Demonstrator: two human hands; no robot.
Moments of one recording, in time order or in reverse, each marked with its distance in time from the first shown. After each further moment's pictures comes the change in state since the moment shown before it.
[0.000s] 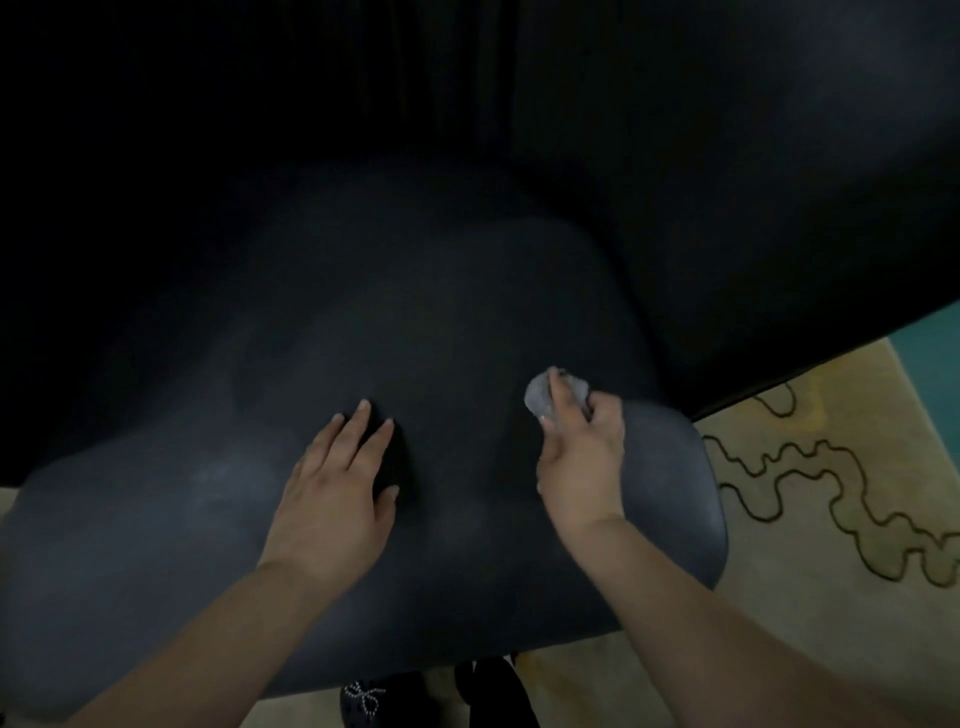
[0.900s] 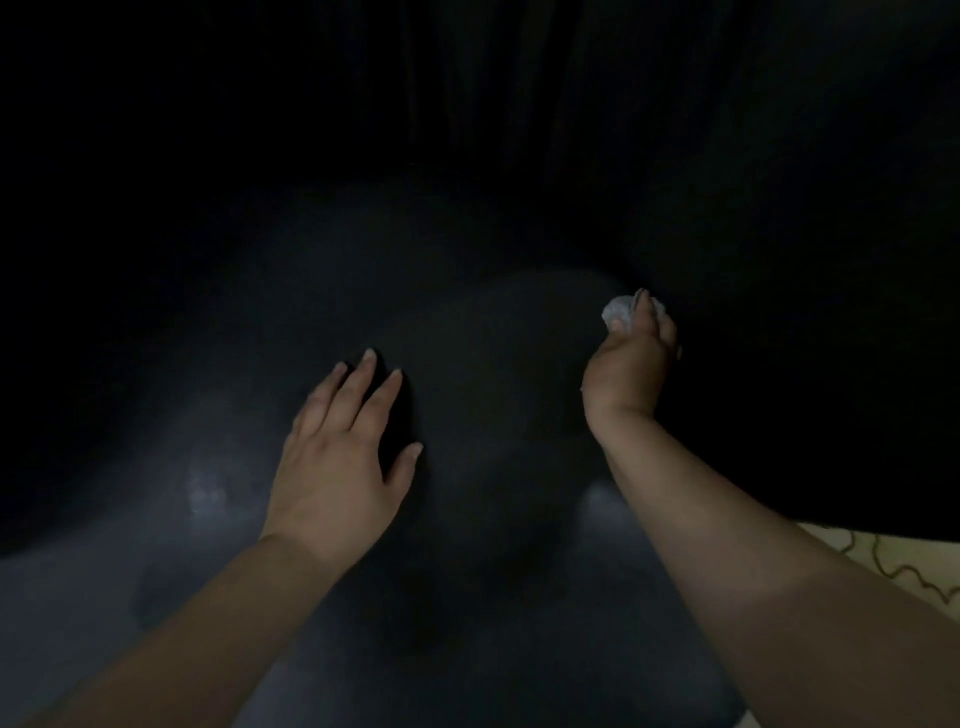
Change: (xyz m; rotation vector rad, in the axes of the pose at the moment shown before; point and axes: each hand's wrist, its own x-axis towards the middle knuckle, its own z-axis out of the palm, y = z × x) left_hand 0.117 0.006 -0.031 -0.069 0.105 -0.018; right_hand 0.191 -0.005 0.035 0.069 0.097 0.395
